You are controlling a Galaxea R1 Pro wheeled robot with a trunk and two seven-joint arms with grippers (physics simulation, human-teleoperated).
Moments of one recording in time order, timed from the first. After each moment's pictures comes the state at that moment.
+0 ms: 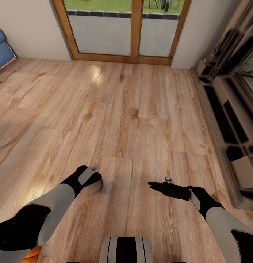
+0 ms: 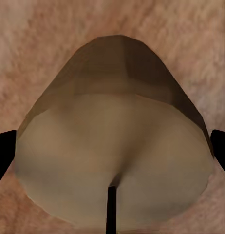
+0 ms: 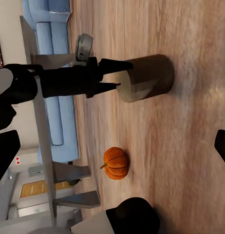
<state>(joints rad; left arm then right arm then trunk) -1.05 -0.05 -0.17 -0.28 0.69 0.52 0.42 -0.85 -0.14 -0.19 -0.31 -0.06 0.53 1.35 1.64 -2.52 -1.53</state>
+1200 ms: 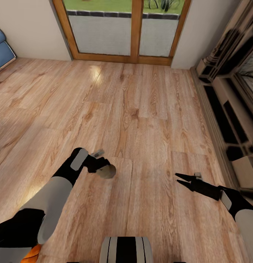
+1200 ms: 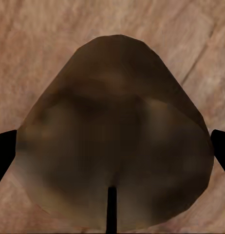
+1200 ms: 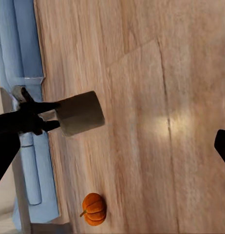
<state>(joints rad) -1.05 -0.04 -0.07 -0.66 0.84 0.96 0.42 -0.85 -0.34 -0.41 -0.32 -0.06 0.61 1.32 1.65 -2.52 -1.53</state>
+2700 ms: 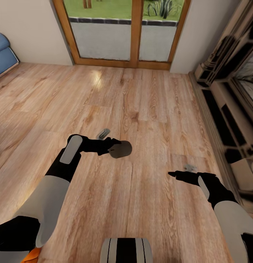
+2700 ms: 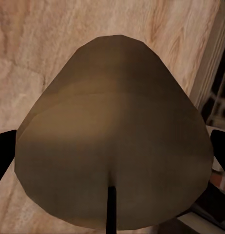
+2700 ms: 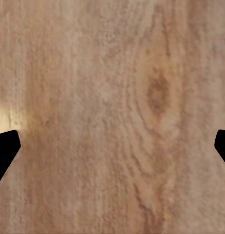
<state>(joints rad) -1.03 -0.03 -0.13 -1.03 1.20 1.01 0.41 -0.85 -0.20 -0.18 -0.61 -0.03 0.54 0.46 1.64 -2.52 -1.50</state>
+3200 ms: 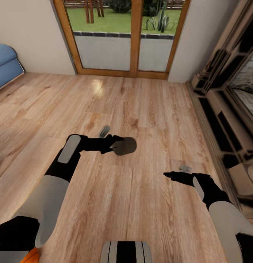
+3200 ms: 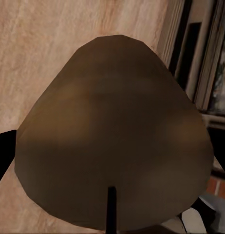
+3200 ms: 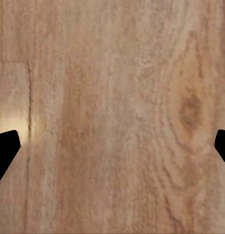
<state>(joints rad) -1.03 -0.03 -0.13 -1.03 1.32 1.01 0.37 -0.85 -0.16 -0.18 -0.60 -0.03 0.54 0.46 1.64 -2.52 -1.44</state>
